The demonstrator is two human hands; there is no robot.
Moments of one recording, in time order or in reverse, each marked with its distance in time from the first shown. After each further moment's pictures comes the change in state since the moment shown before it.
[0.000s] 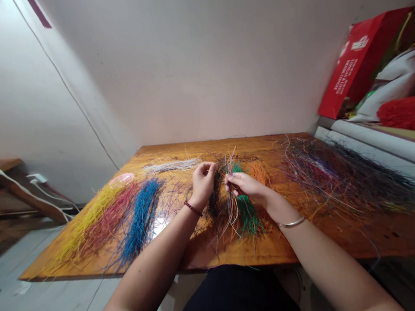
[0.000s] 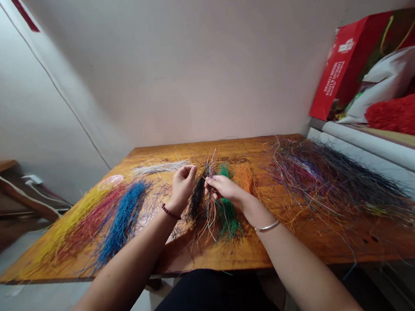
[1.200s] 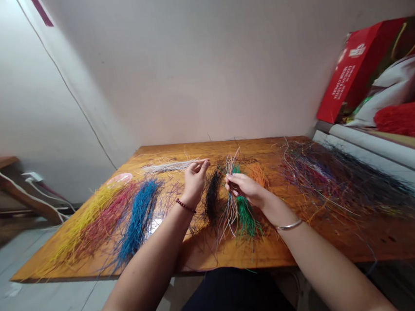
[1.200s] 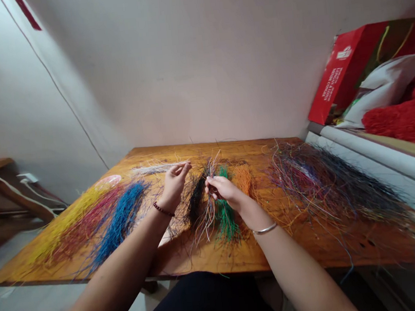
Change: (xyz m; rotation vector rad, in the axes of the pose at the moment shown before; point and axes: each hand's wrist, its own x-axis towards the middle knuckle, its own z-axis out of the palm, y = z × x) left_hand 0.009 0.013 -0.011 -0.137 0.021 -0.073; right_hand -0.002 -0.004 0.002 0.068 0.036 -0.011
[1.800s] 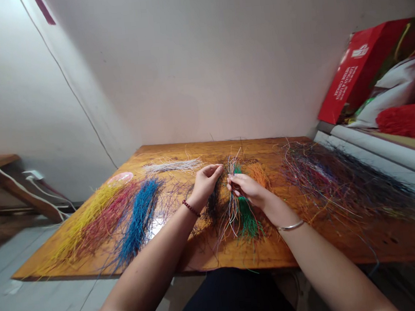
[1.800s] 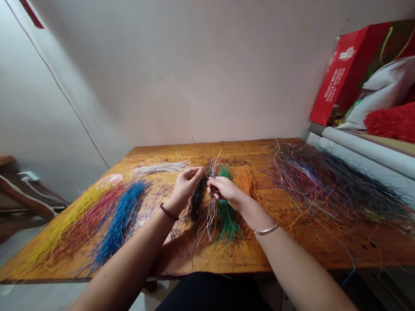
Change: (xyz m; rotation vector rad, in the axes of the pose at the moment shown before) left_hand -0.011 -0.007 0.012 0.015 -0.195 -0.089; right_hand 0.000 0.002 -0.001 0.002 0.015 -0.001
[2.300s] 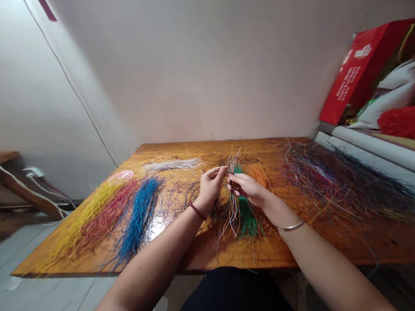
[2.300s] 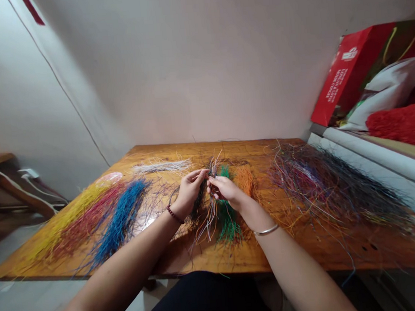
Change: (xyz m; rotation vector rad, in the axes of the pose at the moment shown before) left_hand -0.011 -0.004 0.015 -0.110 0.021 -0.016; right_hand 0.001 0.001 0.002 0.062 0.023 0.037
